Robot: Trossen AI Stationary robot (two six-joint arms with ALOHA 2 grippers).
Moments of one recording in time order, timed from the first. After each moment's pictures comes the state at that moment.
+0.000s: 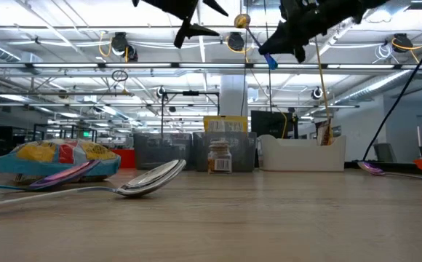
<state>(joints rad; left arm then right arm) 0.42 1.58 1.52 -0.19 0.15 -0.71 -0.51 1.12 0.96 -0.16 -0.15 0.14</state>
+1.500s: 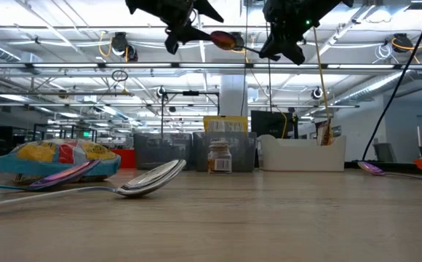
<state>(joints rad) 0.49 1.58 1.52 -0.35 0.42 -1.30 -0.32 1.22 1.06 -0.19 0.52 -1.05</state>
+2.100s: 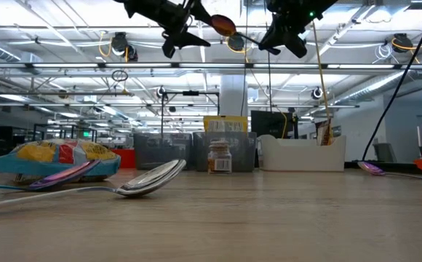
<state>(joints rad) 0.54 1.58 1.52 -0.34 0.43 -1.29 -0.27 1.20 1.06 -0.19 0.52 -1.07</state>
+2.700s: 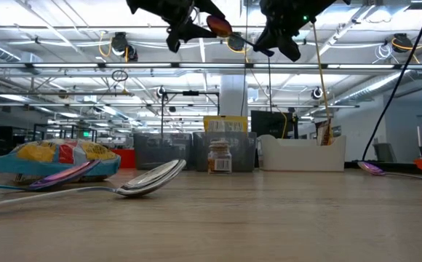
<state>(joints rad) 0.47 1.58 1.52 -0.30 0.45 -1.34 -0.27 1.24 1.06 -0.12 0.52 -1.12</state>
